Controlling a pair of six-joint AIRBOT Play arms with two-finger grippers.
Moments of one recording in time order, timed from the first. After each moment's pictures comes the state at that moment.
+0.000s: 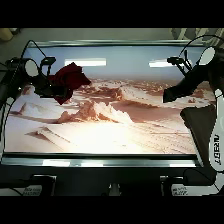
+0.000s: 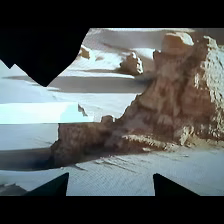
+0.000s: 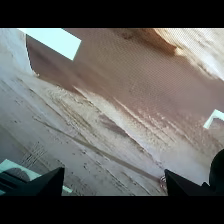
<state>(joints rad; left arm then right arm) -0.19 -1.51 1.60 1.58 -1.45 -1.70 -0.04 -1.56 1.73 -1.38 1.68 1.10</state>
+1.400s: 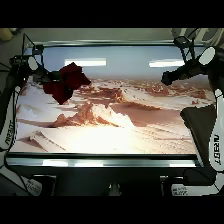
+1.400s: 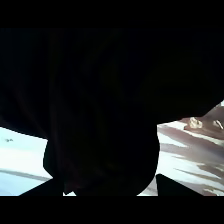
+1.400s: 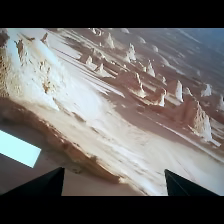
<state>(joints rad) -0.03 -1.82 1.87 1.60 -1.19 -1.78 -0.04 -1.56 1.73 -1.35 1.22 1.10</state>
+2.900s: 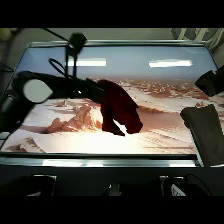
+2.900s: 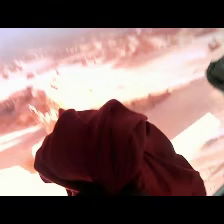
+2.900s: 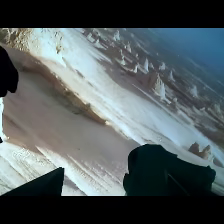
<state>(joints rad) -0.65 -1.26 1.42 1.28 -0.97 -1.59 -0.04 -1.09 1.80 -1.47 1.66 1.00</state>
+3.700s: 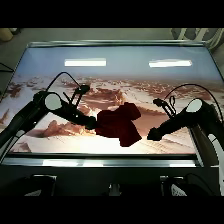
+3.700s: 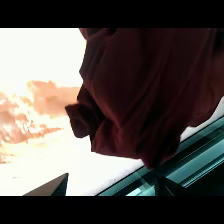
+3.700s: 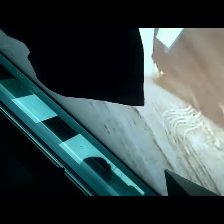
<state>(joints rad) -0.49 -1.26 1.12 1.20 -1.25 -1.58 -0.04 -1.18 0.84 -1.05 1.42 0.85</state>
